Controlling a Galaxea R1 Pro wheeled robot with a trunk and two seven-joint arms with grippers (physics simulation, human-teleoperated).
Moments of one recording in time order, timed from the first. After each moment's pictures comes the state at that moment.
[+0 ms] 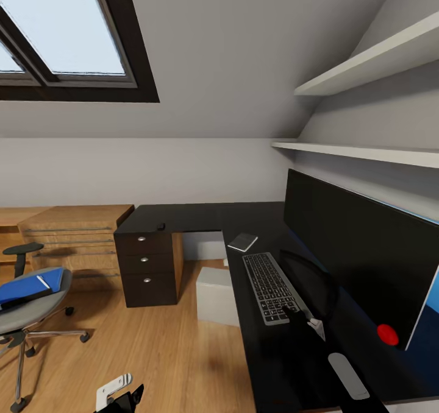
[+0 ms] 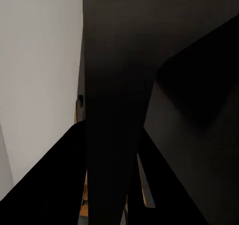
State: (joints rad) left arm -0.12 -0.06 0.37 -0.82 0.13 0.15 -0.20; right arm -0.39 -0.04 -0.16 -0.73 -1.19 0.36 0.27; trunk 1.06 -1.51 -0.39
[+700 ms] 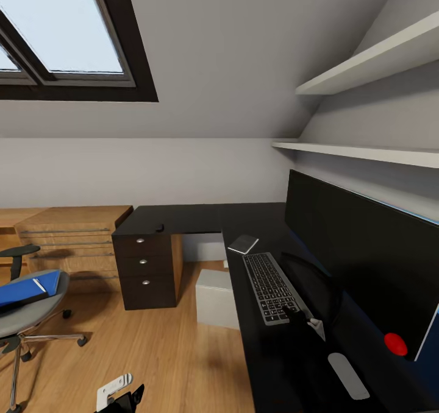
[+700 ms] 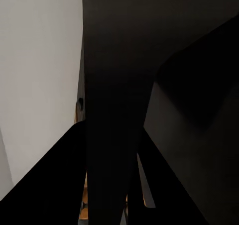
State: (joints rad) left arm -0.12 -0.06 0.37 -0.82 0.13 0.15 -0.20; right arm -0.39 -0.04 -0.16 -0.73 -1.19 0.36 0.27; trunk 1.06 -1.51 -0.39
